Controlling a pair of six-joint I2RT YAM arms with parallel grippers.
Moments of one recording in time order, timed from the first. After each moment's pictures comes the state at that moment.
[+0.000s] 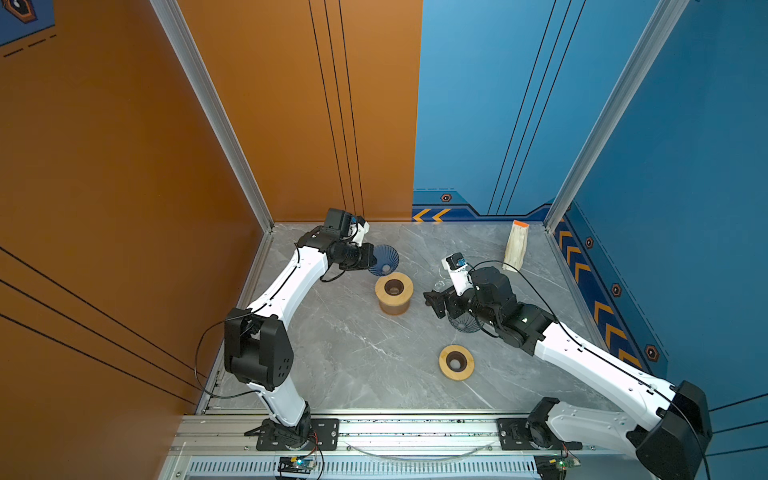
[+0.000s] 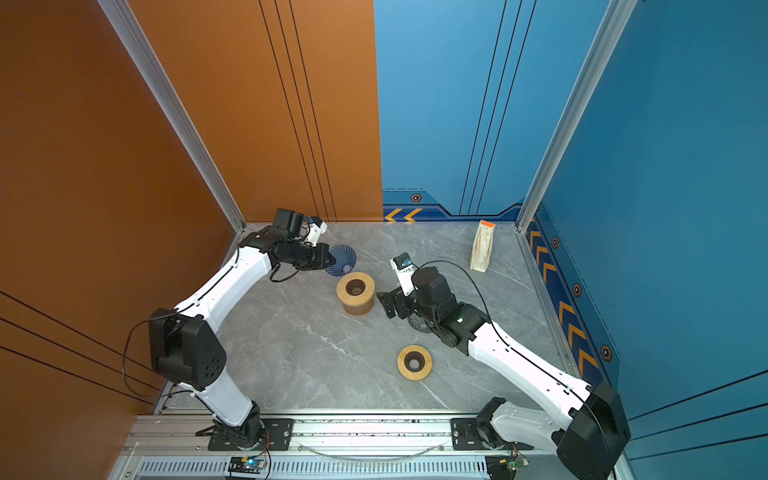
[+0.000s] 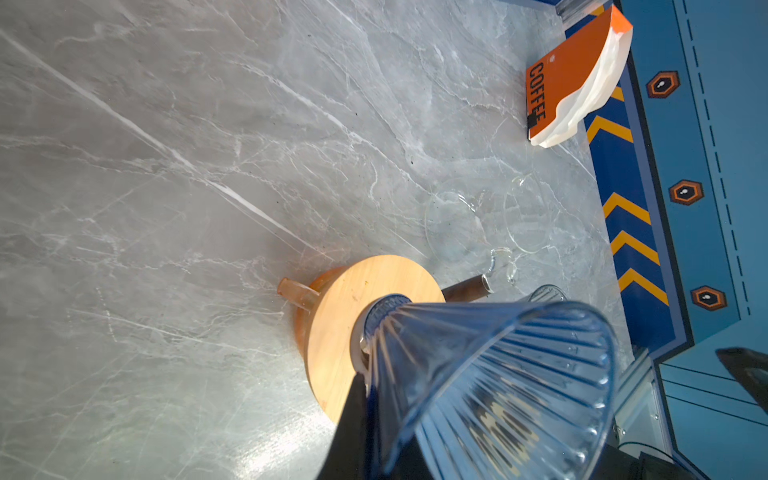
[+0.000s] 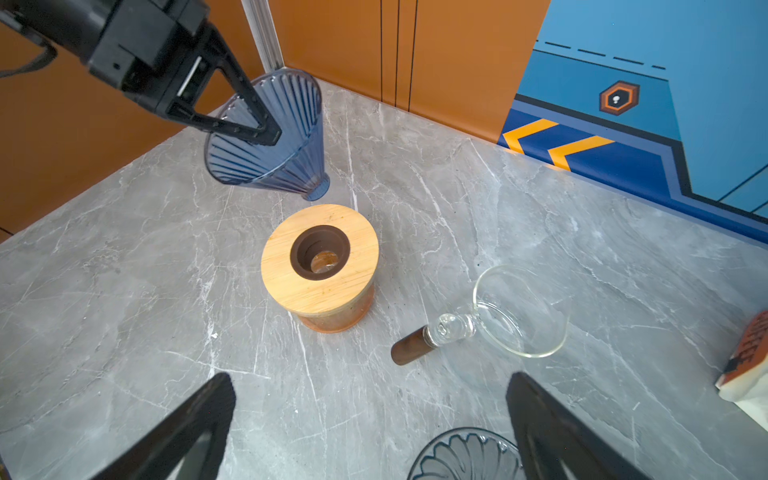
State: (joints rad) left arm -0.29 1.70 1.54 -0.79 0.41 -0.27; right arm 0.68 1.15 0.92 -0.26 0.07 0.08
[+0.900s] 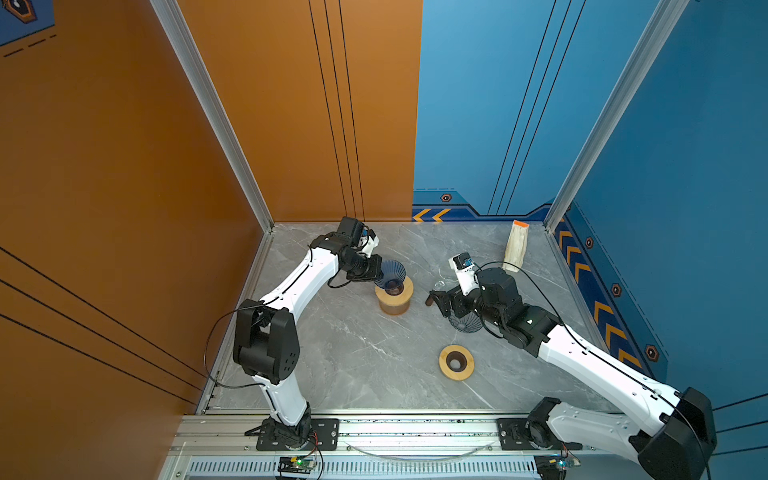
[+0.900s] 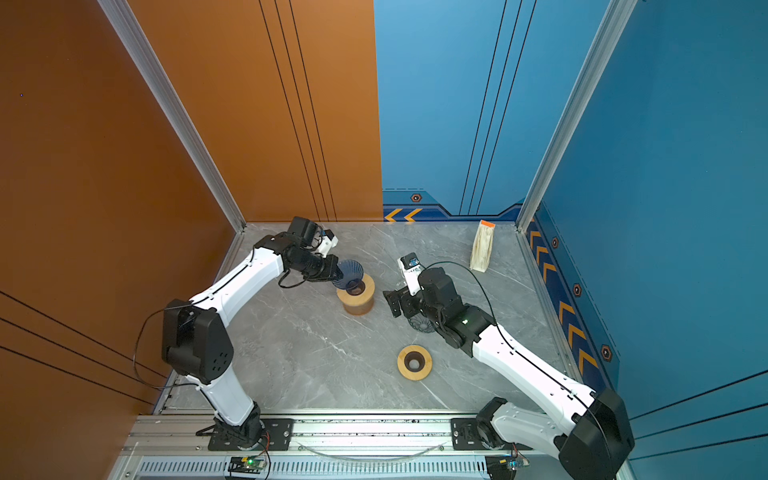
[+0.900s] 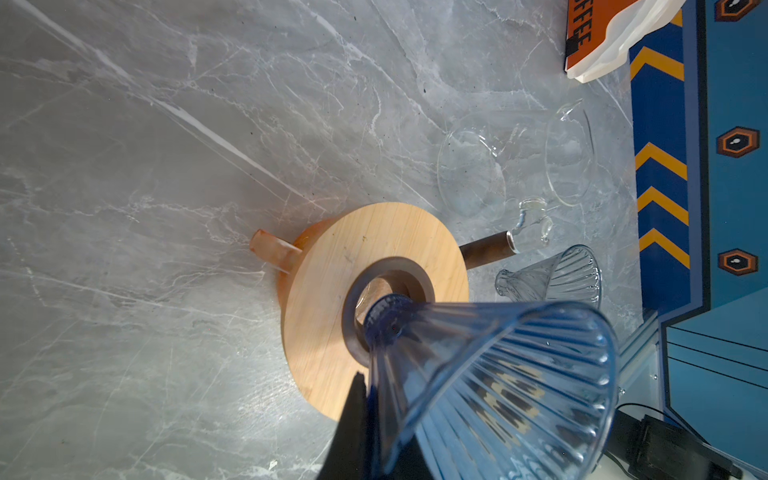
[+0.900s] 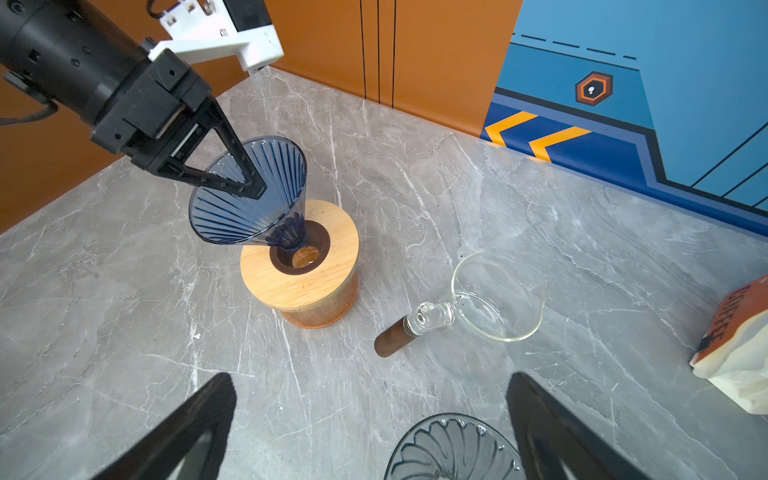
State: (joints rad) left arm -0.32 1.77 1.53 -0.85 0.41 -0.27; right arm 0.67 1.13 0.89 -0.26 0.08 0.08
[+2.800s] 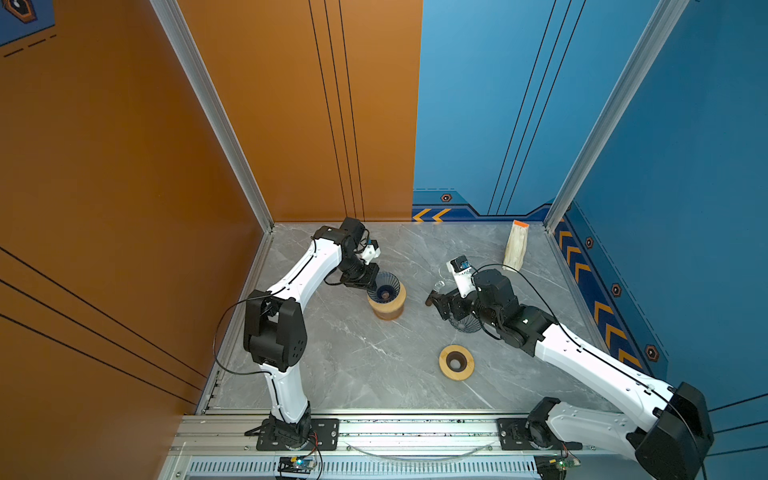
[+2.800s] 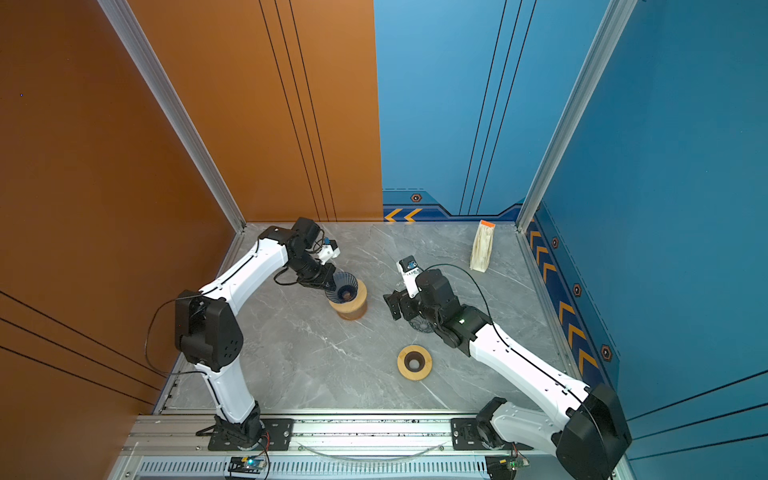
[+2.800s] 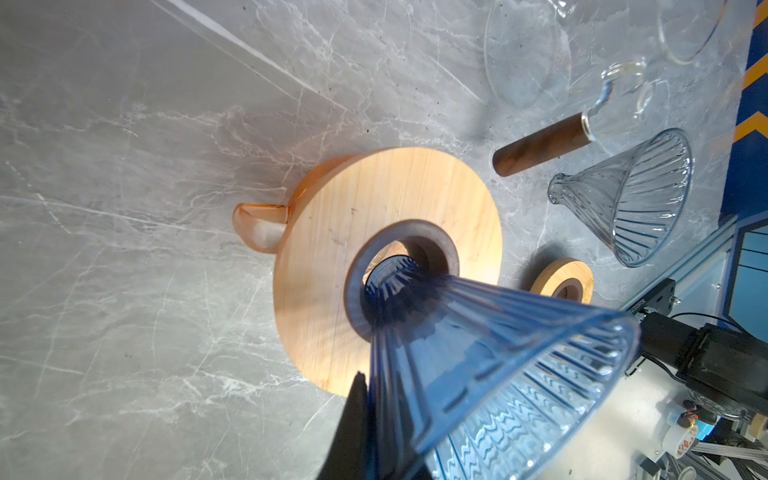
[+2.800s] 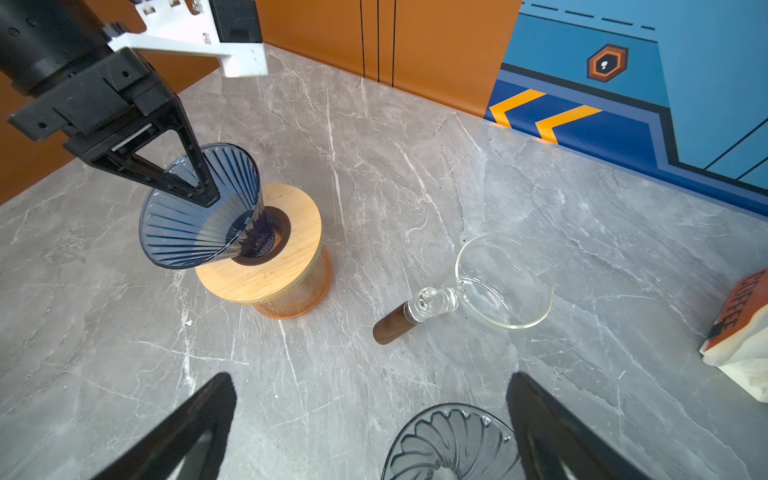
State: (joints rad) left arm -0.30 1.86 1.67 -1.19 0.38 -0.03; right arm 0.67 1.16 0.88 -0.26 0.07 0.08
